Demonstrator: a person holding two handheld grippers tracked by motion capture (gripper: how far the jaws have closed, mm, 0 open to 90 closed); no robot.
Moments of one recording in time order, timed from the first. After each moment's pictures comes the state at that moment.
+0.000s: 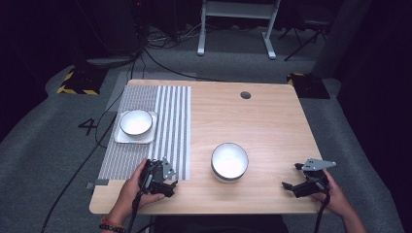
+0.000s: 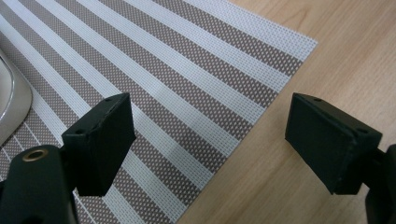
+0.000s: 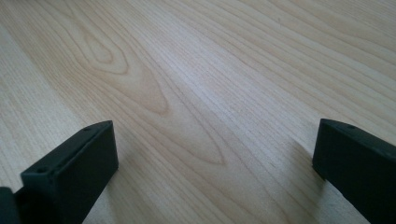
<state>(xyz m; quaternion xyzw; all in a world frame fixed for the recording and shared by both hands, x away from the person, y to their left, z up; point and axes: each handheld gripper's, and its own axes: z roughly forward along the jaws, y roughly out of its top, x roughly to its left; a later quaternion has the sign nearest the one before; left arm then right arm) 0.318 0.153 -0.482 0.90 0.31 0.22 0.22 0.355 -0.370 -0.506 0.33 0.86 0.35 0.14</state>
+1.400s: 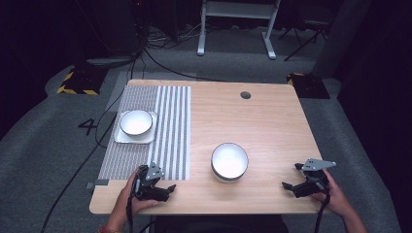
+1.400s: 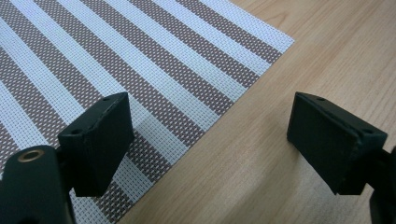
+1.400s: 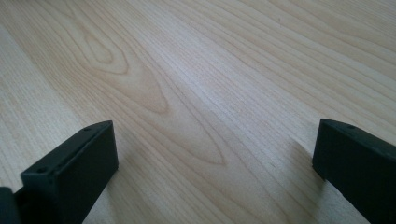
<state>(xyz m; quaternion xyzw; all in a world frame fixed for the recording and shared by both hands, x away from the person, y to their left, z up) 0.312 0.184 -0.505 0.86 0.36 0.14 0.34 0.355 -0.370 -0.506 0.33 0.86 0.35 0.14</state>
